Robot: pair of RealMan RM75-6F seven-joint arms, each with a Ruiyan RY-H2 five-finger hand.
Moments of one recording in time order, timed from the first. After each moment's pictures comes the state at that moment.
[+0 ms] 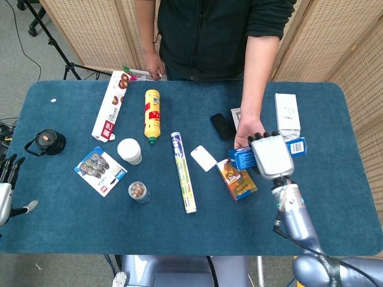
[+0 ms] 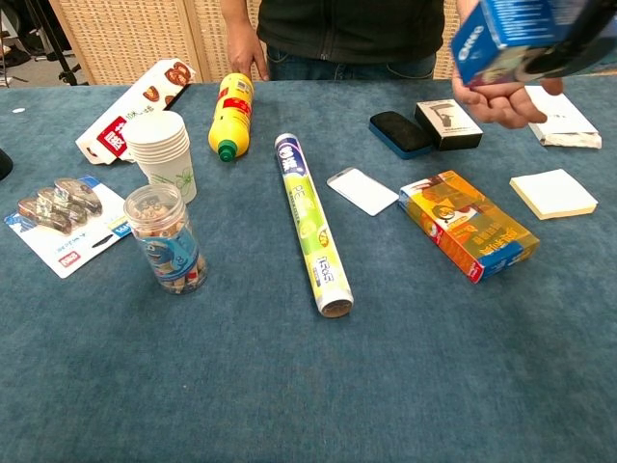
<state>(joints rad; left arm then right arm) -0.11 -1.11 -0.09 -1.62 1.39 1.44 0.07 0.76 -1.22 0.31 -2.08 -0.75 1.35 -1.03</state>
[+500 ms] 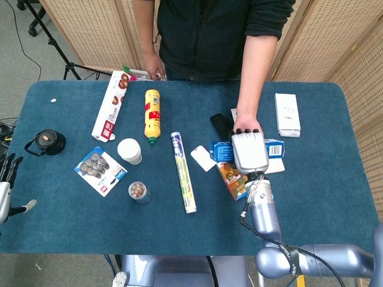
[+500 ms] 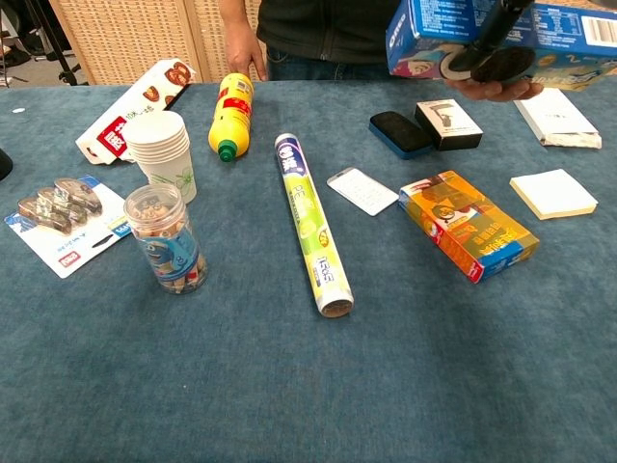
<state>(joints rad) -0.12 -1.11 -0.09 -1.62 1.37 1.43 0.06 0.90 -1.44 0.40 -2.03 -0.60 1.52 -1.07</state>
